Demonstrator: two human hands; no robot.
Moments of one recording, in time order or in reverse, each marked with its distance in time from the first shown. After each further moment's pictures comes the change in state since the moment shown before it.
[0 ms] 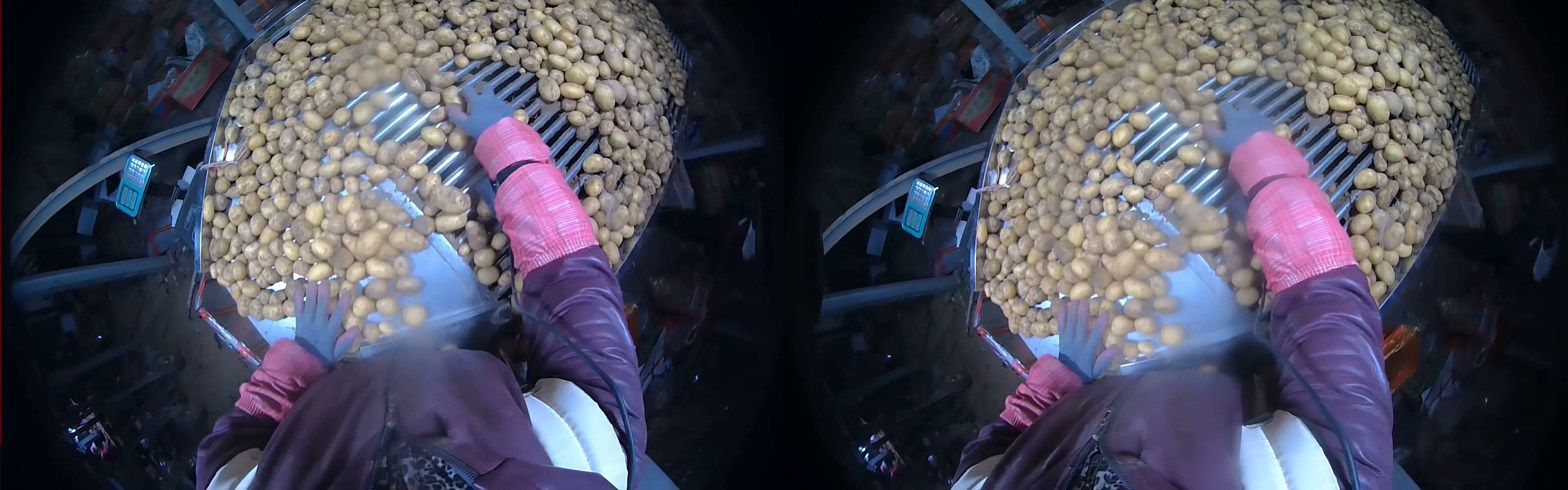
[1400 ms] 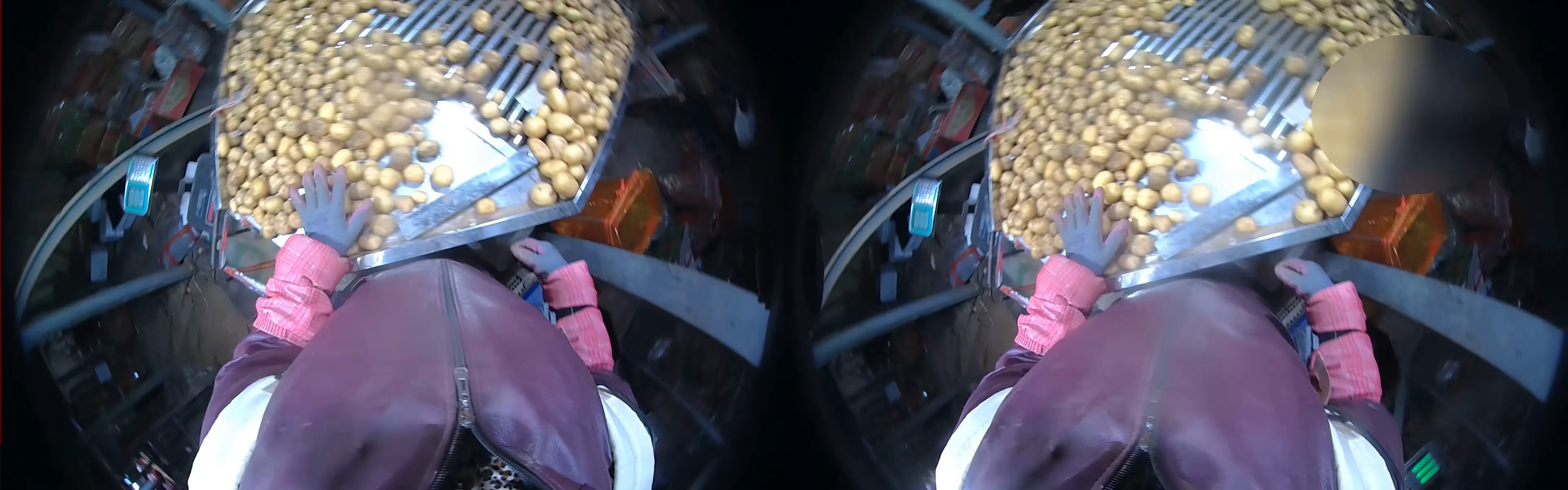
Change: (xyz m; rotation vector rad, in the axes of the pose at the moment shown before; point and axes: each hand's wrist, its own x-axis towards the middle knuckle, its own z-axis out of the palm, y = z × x) left_hand -0.025 -0.040 0.016 0.218 0.222 -0.059; right_hand -0.525 -0.020 0.112 1.000 -0.385 0.598
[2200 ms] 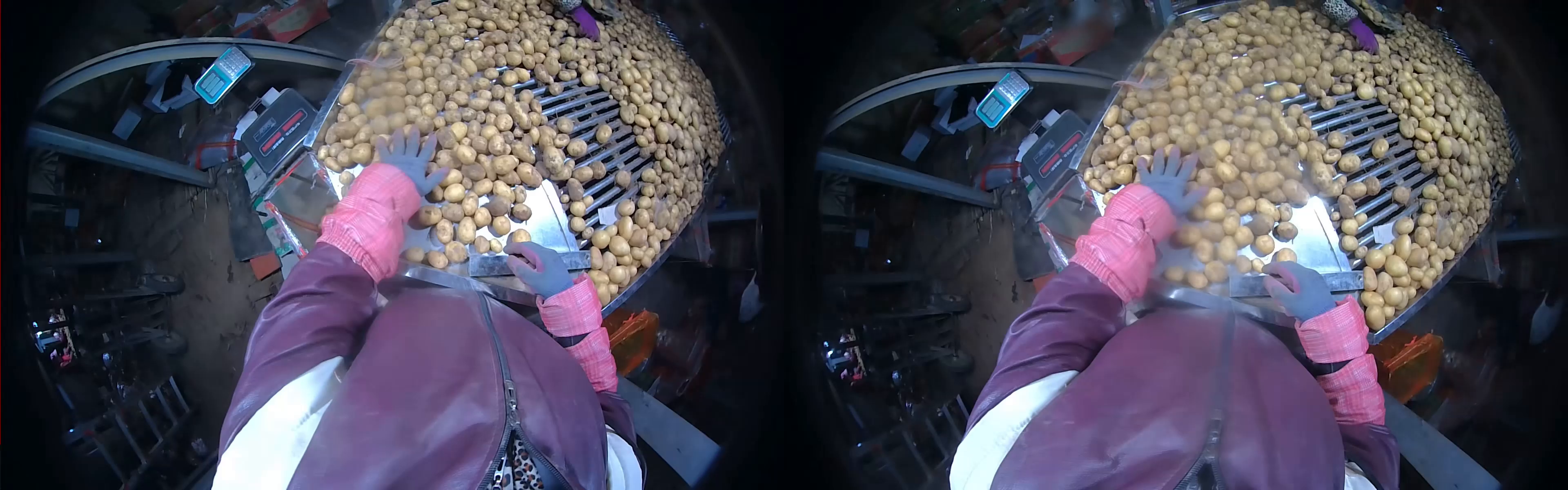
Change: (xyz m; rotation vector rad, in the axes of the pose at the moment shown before) left_hand 0.067 -0.044 -0.017 -0.040 -0.129 -0.269; right_hand 0.030 -0.208 0.076 -0.489 -0.212 -0.530
